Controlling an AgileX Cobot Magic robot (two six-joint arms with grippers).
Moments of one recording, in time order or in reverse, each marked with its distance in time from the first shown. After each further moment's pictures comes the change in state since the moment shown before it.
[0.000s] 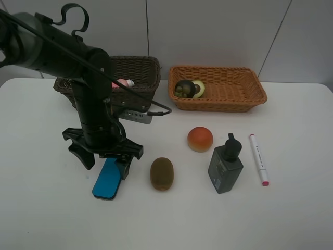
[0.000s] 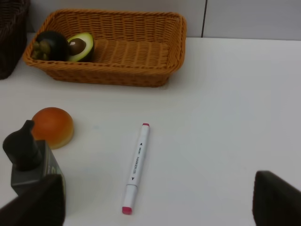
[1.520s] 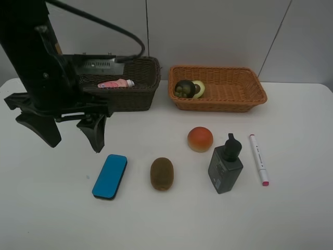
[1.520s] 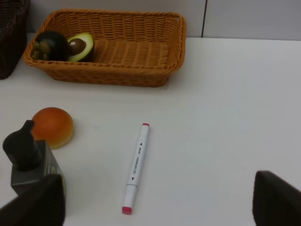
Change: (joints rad) left arm 0.073 -0.343 -0.014 -0.051 0.288 -0.044; right arm 0.000 0.000 0.000 0.000 0.000 0.000
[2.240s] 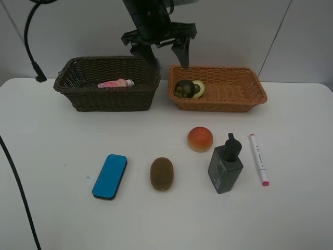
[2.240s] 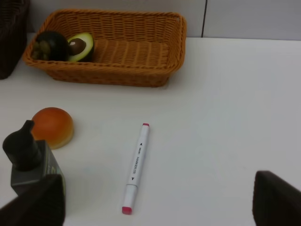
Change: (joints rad) left arm 0.000 0.596 -1.003 -0.102 0.029 0.194; right arm 0.000 0.000 0.000 0.000 0.000 0.000
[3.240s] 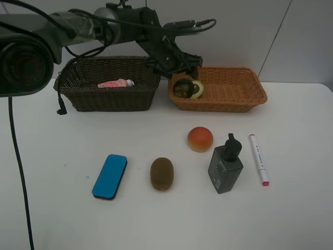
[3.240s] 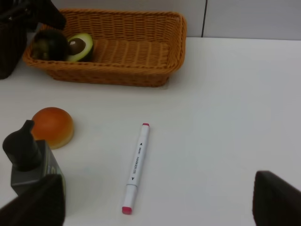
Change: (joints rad) left arm 0.000 0.291 -0.027 -0.038 -0.634 0.095; right arm 0.000 0.000 0.000 0.000 0.000 0.000
